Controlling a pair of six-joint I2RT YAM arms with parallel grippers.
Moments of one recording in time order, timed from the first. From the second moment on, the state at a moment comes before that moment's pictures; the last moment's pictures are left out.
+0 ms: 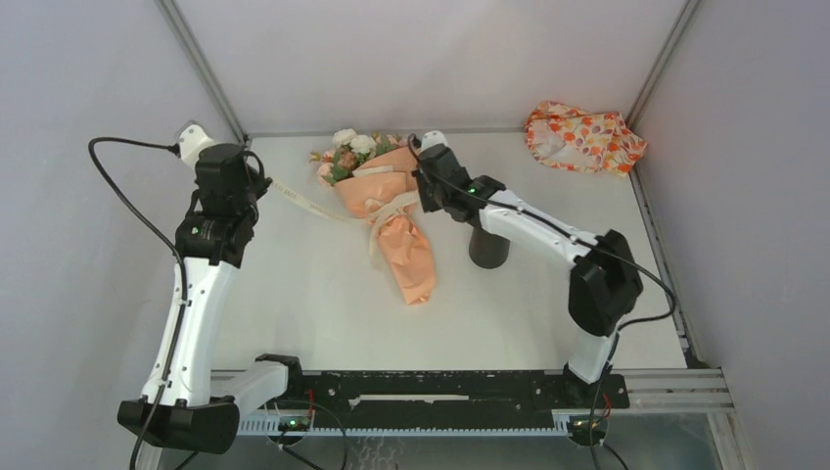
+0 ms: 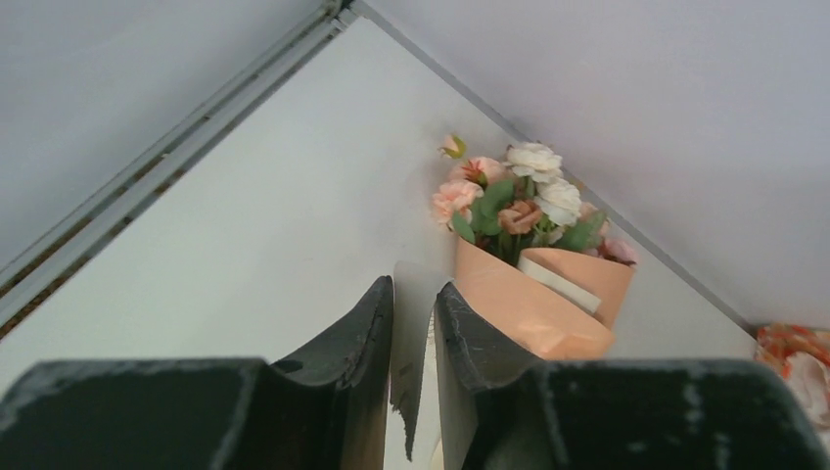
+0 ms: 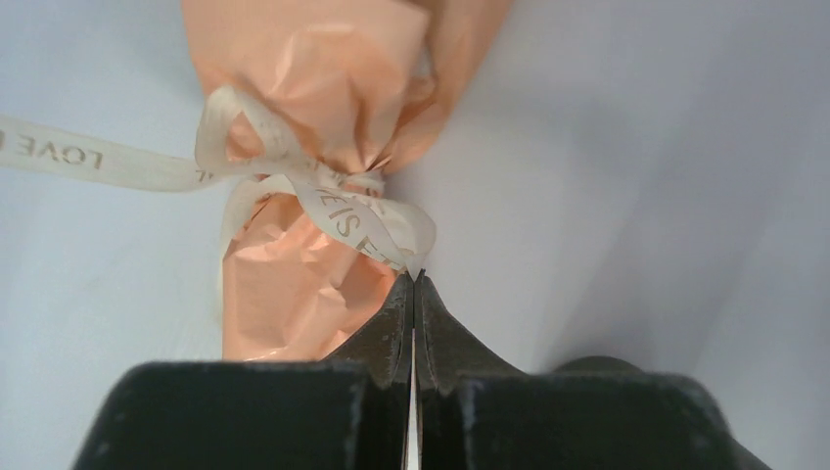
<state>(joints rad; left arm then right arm) -0.10 1.07 1.32 -0.61 -0.47 -0.58 0.75 1.85 1.56 -0.43 0.24 0.24</state>
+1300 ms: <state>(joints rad) -0.13 1.23 1.19 -0.43 -0.03 -0.53 0.51 1.83 1.83 -0.63 0.57 0.30</state>
